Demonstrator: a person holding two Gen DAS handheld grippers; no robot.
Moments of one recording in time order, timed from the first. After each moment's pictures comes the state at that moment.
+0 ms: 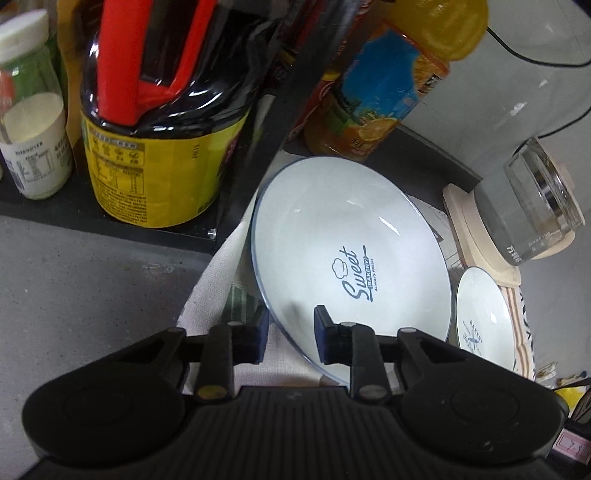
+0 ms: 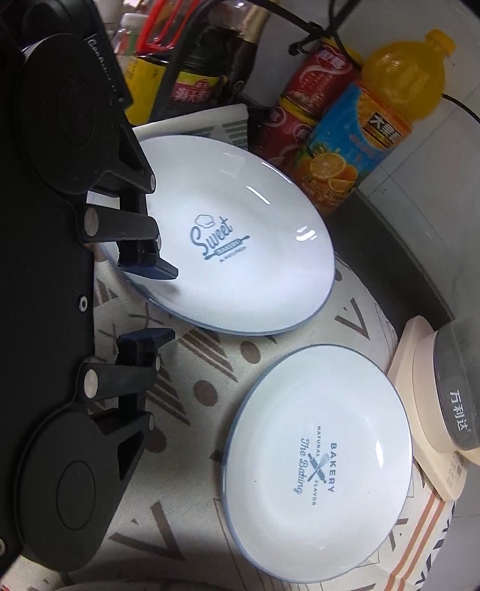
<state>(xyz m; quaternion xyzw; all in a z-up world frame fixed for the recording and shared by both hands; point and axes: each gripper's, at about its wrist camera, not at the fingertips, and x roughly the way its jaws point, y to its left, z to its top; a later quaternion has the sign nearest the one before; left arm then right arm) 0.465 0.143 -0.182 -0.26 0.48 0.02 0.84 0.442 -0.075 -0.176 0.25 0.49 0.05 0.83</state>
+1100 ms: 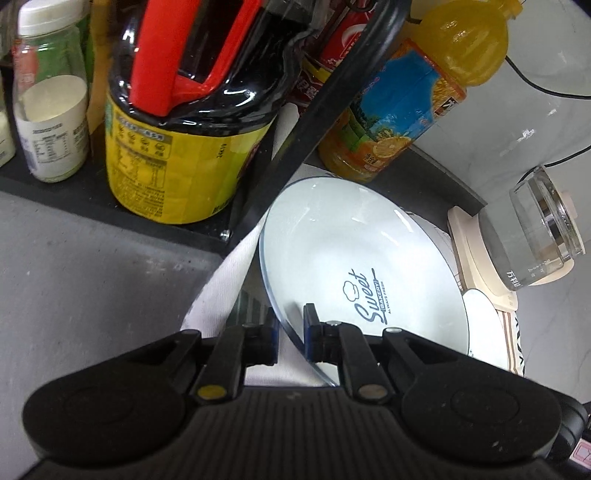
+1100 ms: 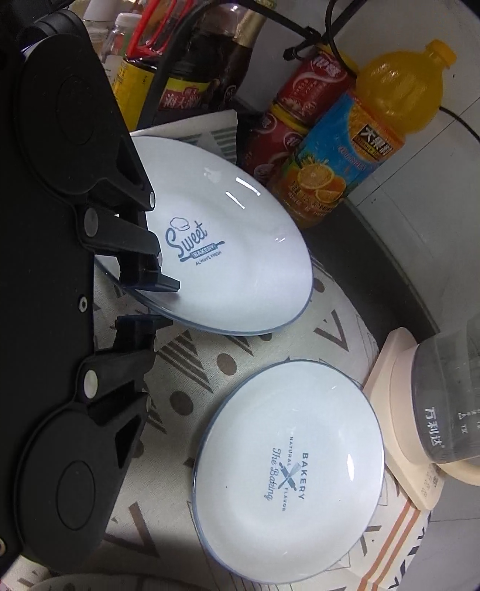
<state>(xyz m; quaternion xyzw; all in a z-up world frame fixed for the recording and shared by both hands) 0.452 0.147 -0.180 -0.29 0.46 0.05 0.84 0.449 -0.071 -0.158 0.23 0.48 0.05 0.85</state>
